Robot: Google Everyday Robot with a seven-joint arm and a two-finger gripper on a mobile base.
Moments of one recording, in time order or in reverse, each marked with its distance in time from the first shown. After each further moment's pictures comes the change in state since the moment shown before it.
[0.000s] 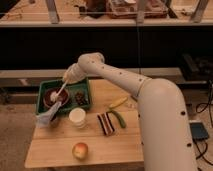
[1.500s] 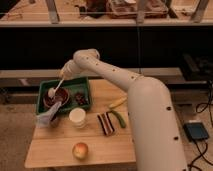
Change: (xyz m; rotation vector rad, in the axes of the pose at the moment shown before) arm 0.014 -0.029 0.017 0.012 0.003 -0.035
